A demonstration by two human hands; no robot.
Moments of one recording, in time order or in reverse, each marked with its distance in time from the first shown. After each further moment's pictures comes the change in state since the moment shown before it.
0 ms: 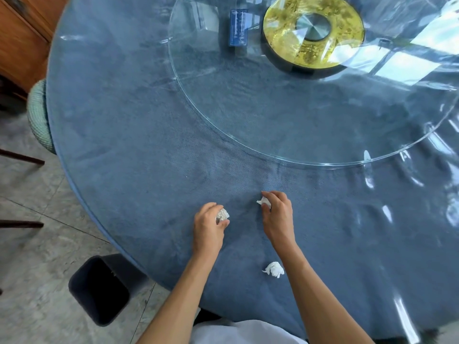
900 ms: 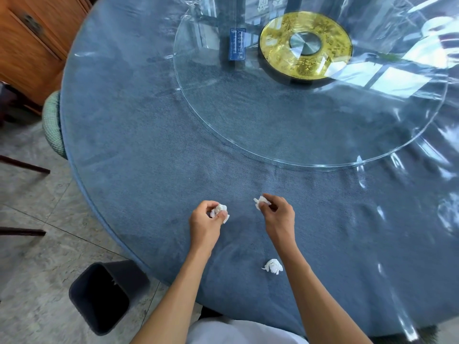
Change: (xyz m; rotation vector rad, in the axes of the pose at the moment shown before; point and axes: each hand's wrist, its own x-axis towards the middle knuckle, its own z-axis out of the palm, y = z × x) left_hand -0.009 0.023 -0.027 -0.445 0.035 -0.252; right_hand -0.017 -0.019 -0.021 0.360 0.025 0.177
